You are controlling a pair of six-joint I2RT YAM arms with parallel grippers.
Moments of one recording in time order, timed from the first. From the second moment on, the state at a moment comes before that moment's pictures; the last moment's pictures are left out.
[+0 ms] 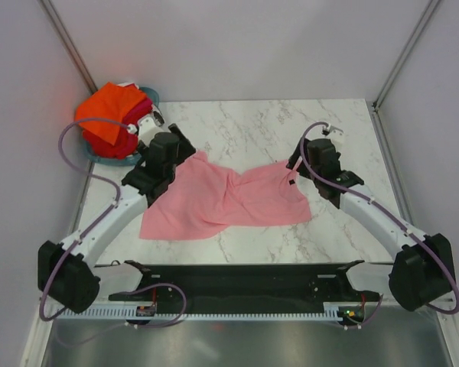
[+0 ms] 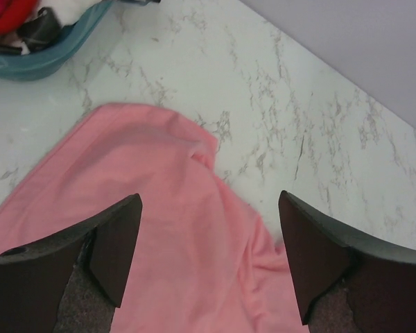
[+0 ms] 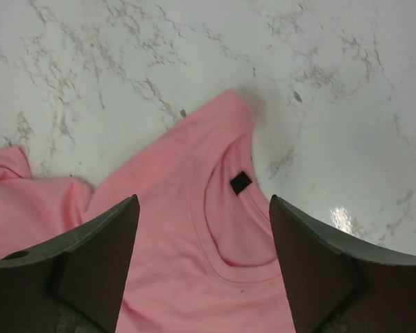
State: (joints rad) left arm -0.47 1.27 1.04 -0.24 -0.57 -0.74; right arm 0.39 1.27 0.93 -0.23 0.34 0.65
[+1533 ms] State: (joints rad) left arm -0.24 0.93 0.42 -0.67 -0.43 -1.24; right arm 0.39 1.08 0.53 -0.35 0.22 0.86
